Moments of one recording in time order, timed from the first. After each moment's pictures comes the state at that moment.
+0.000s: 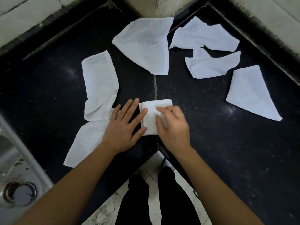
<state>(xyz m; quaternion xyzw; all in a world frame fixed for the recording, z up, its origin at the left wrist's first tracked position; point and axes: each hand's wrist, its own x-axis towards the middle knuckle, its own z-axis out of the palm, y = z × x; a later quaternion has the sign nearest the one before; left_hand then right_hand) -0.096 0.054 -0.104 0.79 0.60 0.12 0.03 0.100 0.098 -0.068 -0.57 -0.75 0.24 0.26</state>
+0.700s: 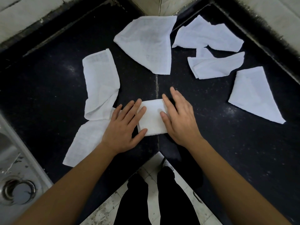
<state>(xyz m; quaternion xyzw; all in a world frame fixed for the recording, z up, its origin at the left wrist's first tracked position) -0.095 0.053 -0.099 0.78 0.61 0.14 0.05 0.127 0.130 -0.077 -0.46 -0.87 0.11 0.13</state>
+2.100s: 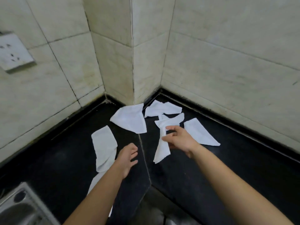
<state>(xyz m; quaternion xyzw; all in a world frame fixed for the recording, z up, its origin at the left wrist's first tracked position) -0.063 0.071 0.078 0.16 0.60 0.39 0.68 0.150 0.118 0.133 -0.61 -0.46 0.59 0.25</state>
